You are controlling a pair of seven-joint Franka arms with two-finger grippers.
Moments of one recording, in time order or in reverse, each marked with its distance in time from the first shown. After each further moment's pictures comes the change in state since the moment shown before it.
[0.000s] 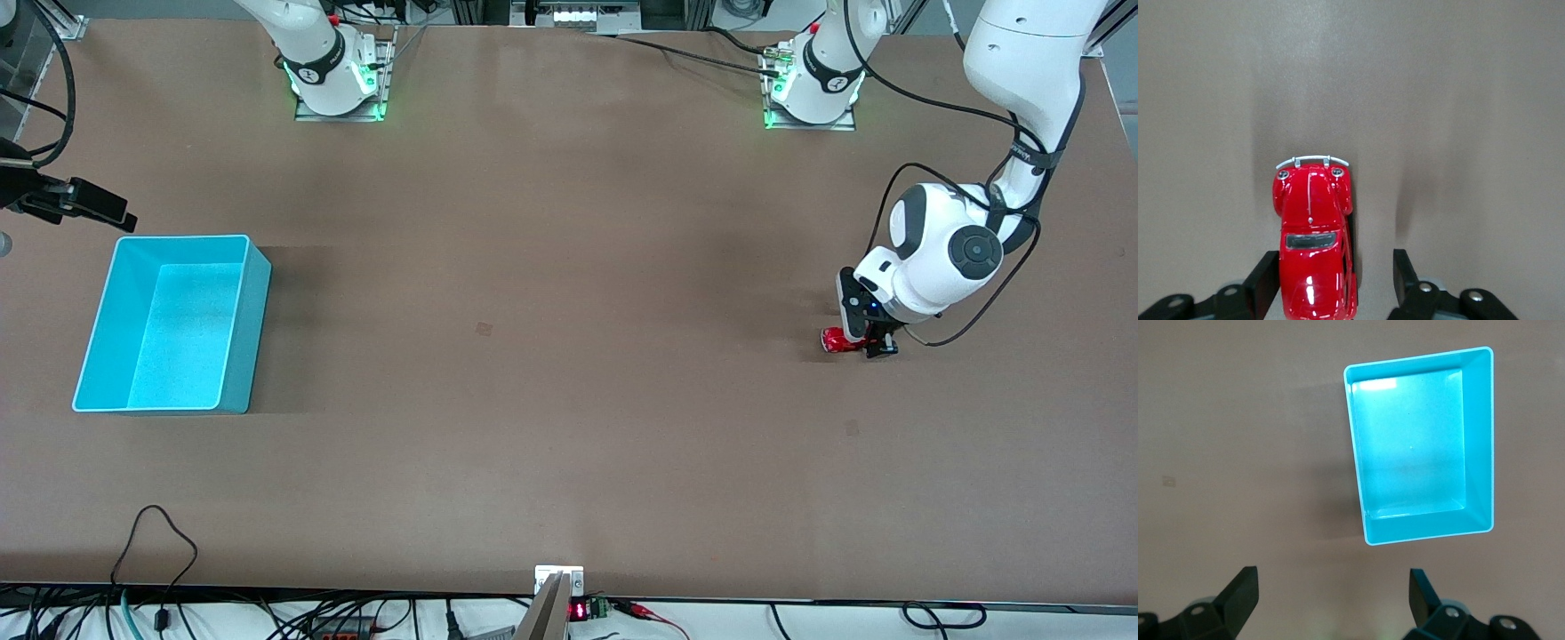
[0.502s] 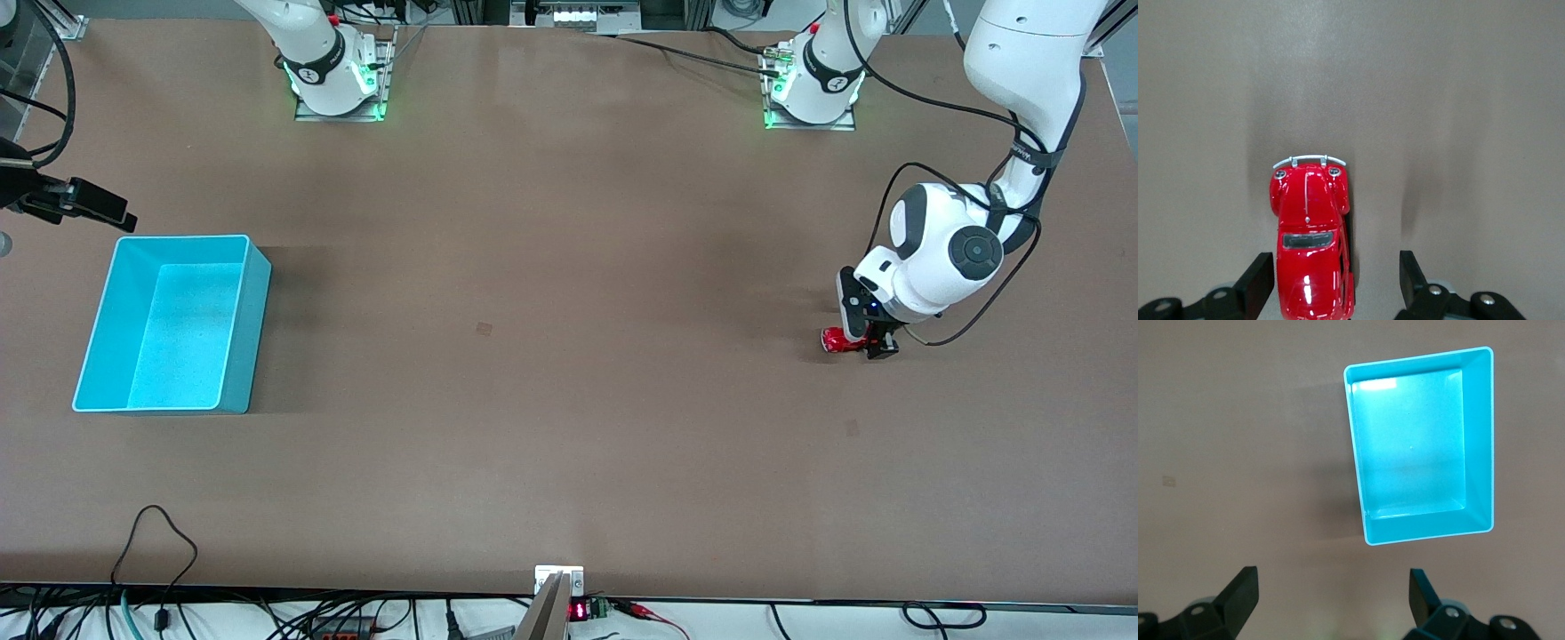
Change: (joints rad) left arm 0.000 -0.001 0.000 0.000 0.000 -0.010 0.000; right arm 0.000 0.000 0.000 0.000 0.000 0.000 0.000
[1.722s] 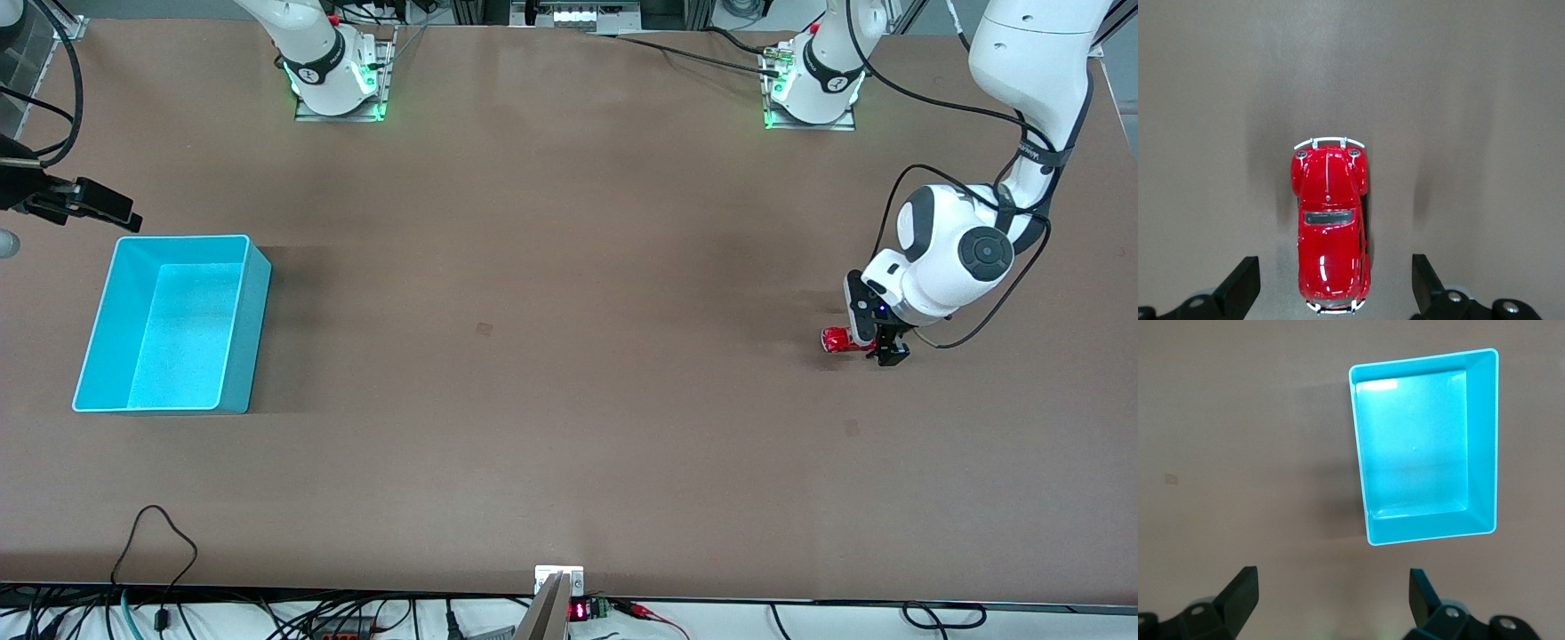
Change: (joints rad) left arm 0.000 0.000 0.016 0.017 0.000 -0.002 -0.001; right arm 0.011 0.000 0.000 0.000 0.000 0.000 0.000
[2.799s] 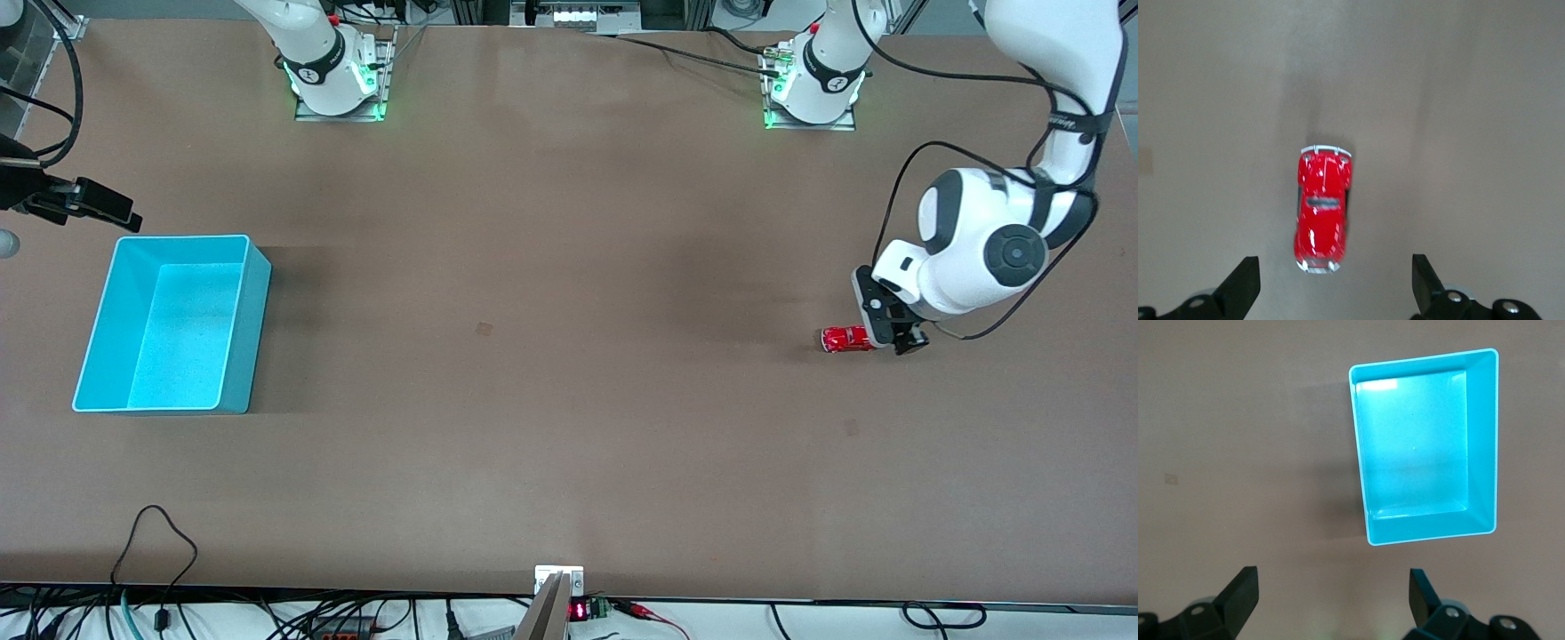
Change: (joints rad) left arm -0.042 -0.092 -0.001 0.077 -0.001 -0.263 -0.113; right arm 0.000 0.000 0.000 0.000 0.000 0.000 0.000
